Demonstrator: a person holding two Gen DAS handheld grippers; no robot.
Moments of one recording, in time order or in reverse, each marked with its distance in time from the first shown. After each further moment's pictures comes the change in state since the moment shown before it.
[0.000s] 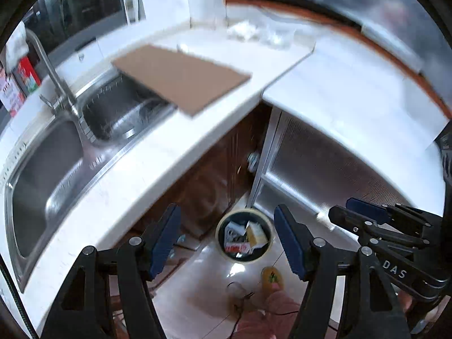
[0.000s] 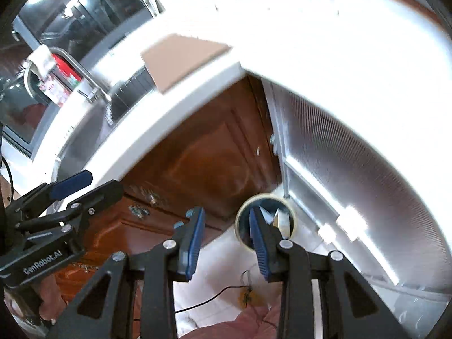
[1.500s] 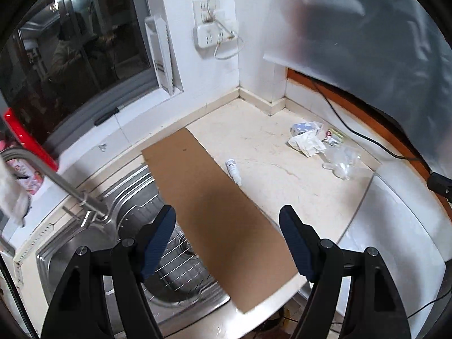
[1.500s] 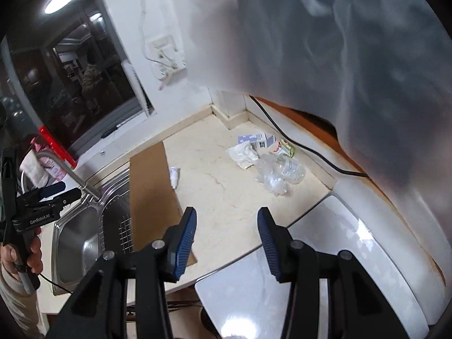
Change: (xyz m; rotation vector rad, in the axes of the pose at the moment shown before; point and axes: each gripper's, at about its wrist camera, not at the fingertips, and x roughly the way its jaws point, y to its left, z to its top) left arm 0.049 0.076 0.363 -0.132 -0.041 0.161; right arm -0.036 -0.078 0.391 -0.121 -0.098 0.001
